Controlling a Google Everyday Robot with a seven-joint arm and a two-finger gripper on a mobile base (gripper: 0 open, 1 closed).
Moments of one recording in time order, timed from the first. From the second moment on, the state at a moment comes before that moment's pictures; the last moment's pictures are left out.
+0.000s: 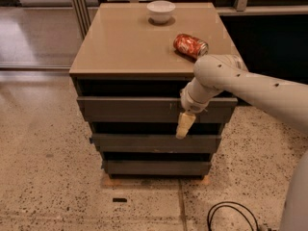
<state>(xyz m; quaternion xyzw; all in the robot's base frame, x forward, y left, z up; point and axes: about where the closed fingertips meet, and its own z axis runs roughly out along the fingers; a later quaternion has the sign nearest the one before) 0.648 -0.108 0.657 -0.66 0.73 0.03 0.19</state>
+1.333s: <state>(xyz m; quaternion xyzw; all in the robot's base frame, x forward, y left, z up) 0.612 -0.092 0.637 -0.66 0.72 0.10 0.16</state>
